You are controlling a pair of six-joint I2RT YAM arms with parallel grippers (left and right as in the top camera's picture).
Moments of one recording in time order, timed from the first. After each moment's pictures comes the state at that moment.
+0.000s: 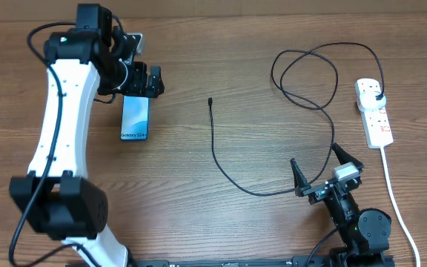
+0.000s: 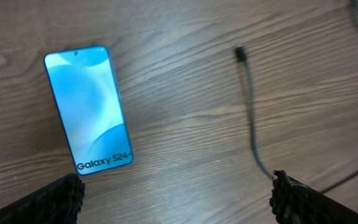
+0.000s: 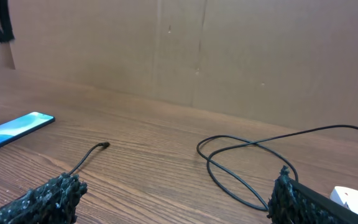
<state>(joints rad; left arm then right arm) -0.02 1.89 1.86 -1.28 0.27 0.07 0.09 0.01 0.02 -0.01 -0.25 -0.09</state>
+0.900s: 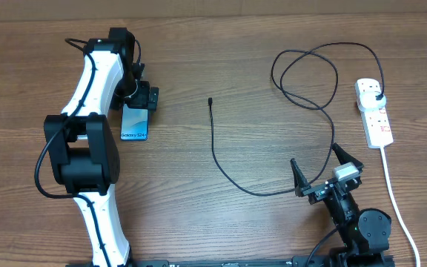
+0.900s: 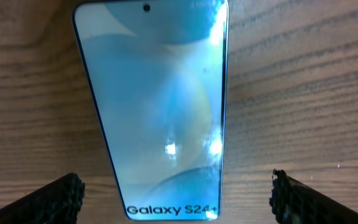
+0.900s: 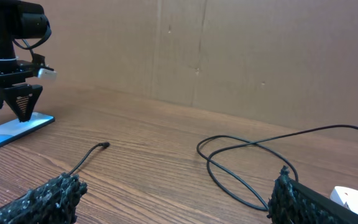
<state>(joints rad) -0.02 2.23 1.87 -1.20 -0.02 0.03 0.09 0.01 0.02 -0.01 -0.25 -0.09</state>
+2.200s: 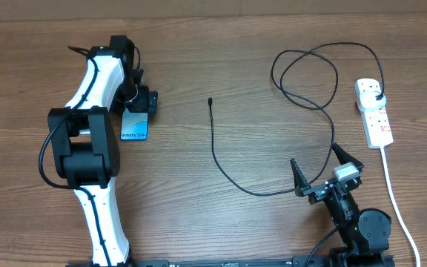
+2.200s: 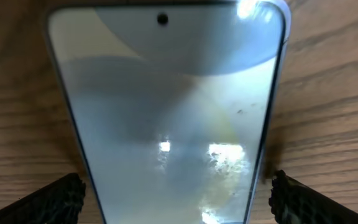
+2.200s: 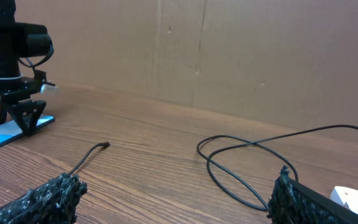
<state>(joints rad) 0.00 2.30 1.83 -1.12 -0.02 0.00 0.09 0.01 0.02 -0.01 -0.25 -0.09</state>
